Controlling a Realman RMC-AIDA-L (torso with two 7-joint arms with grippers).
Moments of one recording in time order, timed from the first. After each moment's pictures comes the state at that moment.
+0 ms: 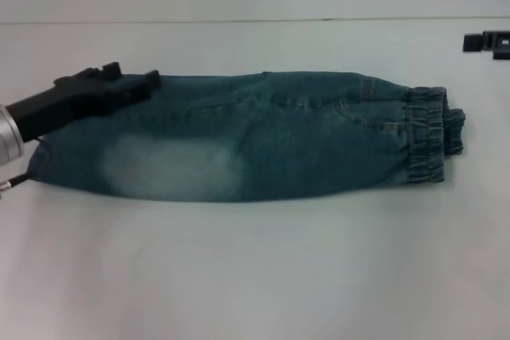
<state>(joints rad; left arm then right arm) -0.49 -2.14 0.57 0.70 1.87 1.29 -1.57 0.62 1.86 -0.61 -0.78 -2.18 -1.44 2.25</state>
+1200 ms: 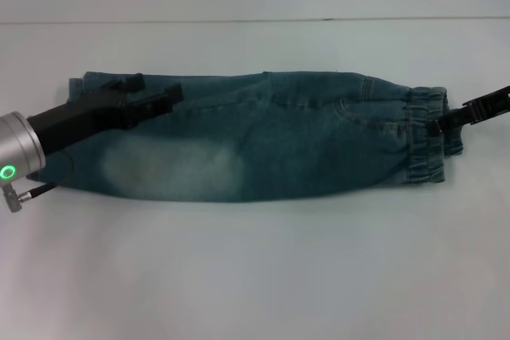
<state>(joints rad) -0.50 -2.15 0.58 0.64 1.86 1.31 -1.53 0.77 1.93 -0.83 -0.75 -2.60 -1.33 2.33</state>
